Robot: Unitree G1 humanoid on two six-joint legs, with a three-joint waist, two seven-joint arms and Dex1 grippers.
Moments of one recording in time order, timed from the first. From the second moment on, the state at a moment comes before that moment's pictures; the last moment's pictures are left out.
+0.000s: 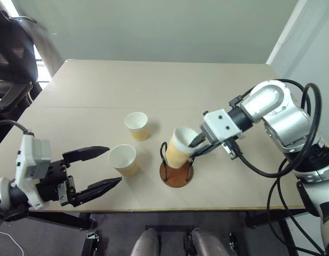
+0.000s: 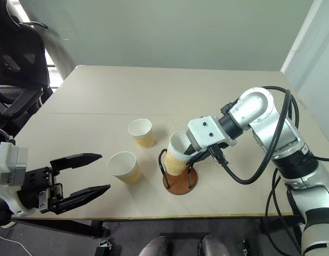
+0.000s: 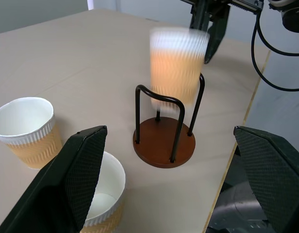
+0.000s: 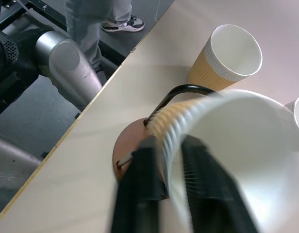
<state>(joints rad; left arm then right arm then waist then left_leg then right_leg) 0.31 0.91 0.78 -0.67 -1.00 0.65 -1.02 -1.00 -0.72 0.42 -0.17 0.21 0.32 1.60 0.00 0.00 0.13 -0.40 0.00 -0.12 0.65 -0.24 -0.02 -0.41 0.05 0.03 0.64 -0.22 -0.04</state>
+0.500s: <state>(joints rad) 0.21 1.17 0.65 -0.58 -0.83 0.69 -1.06 -0.98 -0.93 0.17 -0.05 0.57 0.55 1.61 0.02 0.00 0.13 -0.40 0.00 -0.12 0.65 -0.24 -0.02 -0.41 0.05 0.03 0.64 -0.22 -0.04</state>
